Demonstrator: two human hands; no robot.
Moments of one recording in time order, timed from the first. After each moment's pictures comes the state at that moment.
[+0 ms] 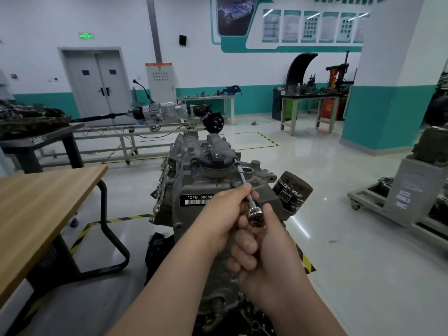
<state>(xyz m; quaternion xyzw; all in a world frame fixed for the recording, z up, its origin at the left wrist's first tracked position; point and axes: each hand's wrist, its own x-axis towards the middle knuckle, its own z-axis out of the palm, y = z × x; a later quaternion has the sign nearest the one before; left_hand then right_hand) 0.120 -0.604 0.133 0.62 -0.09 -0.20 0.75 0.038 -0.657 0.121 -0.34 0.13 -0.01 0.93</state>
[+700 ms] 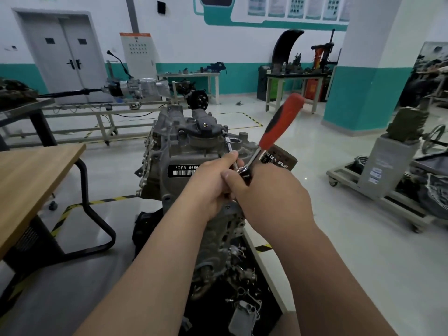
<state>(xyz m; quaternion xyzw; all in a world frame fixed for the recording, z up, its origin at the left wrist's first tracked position) 0.116 -0.604 0.131 0.60 -0.07 -0.18 0.77 0.034 -0.680 0.141 -0.94 0.15 -0.24 0.19</state>
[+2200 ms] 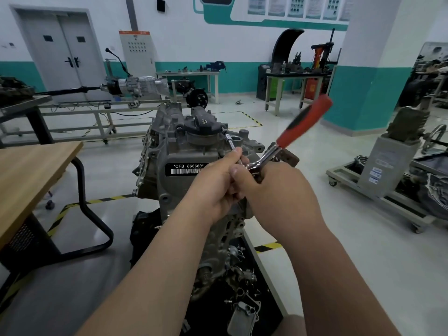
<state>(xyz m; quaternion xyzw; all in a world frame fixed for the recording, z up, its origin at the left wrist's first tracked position) 0.121 -0.612 0.120 0.55 -0.09 -0.22 0.80 0.034 -0.690 0.136 -0.91 0.13 -0.24 0.30</state>
